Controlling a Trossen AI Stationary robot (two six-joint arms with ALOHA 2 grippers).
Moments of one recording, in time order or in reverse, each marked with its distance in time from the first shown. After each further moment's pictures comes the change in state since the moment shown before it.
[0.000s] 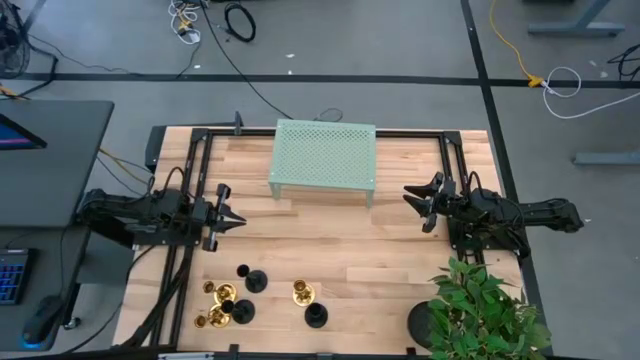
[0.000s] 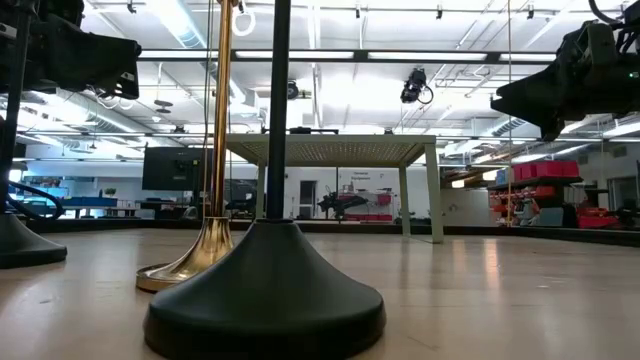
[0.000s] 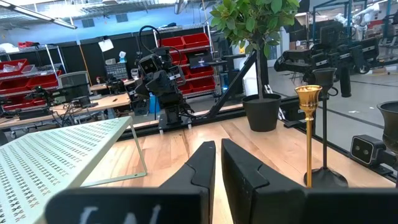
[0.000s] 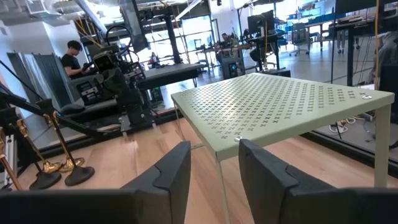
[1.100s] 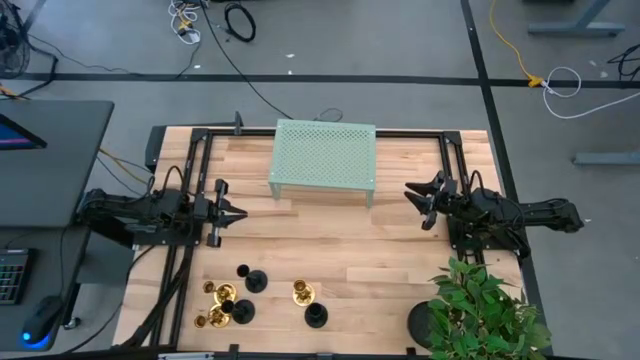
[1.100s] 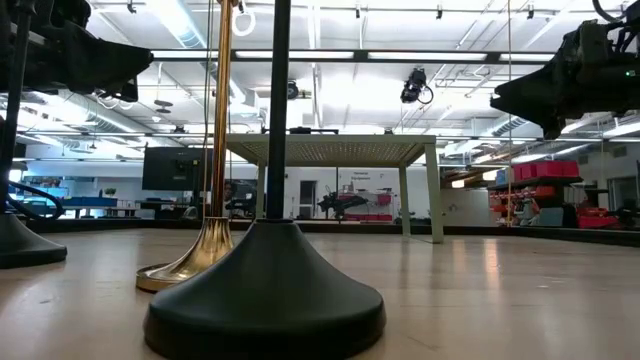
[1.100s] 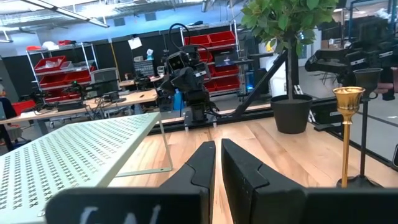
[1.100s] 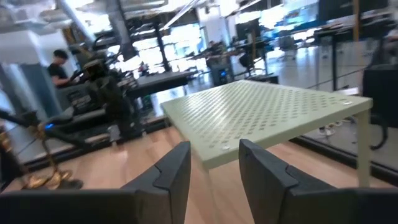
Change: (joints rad) left arm 0.000 0.000 0.000 0.009 -0.121 0.002; right arm 0.000 0.000 0.000 0.031 0.062 0.000
